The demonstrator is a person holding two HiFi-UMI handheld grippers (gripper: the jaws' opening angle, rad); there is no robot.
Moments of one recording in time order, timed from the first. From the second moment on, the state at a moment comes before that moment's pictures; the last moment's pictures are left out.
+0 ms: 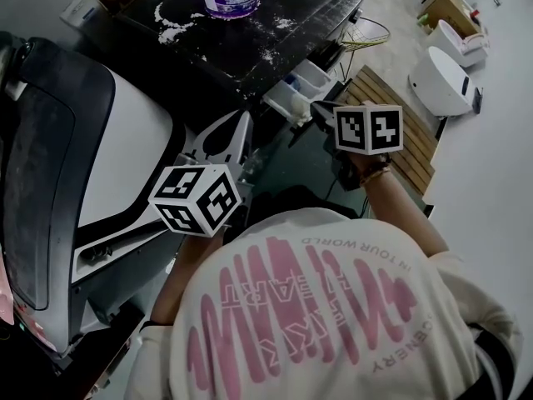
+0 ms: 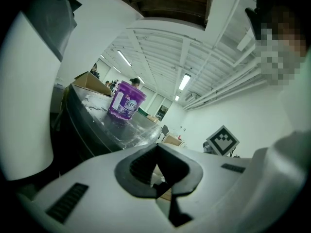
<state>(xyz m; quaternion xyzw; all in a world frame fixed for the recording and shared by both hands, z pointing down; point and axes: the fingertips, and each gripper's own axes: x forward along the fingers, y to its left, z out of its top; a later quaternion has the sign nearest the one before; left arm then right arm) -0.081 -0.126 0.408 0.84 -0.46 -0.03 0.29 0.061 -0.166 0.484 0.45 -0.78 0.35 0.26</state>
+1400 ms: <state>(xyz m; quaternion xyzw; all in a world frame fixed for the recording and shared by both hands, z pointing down) -0.092 -0.120 0.415 0.84 -0.46 -0.03 0.30 0.040 -0.152 0.496 0.40 -0.80 0.11 0.44</state>
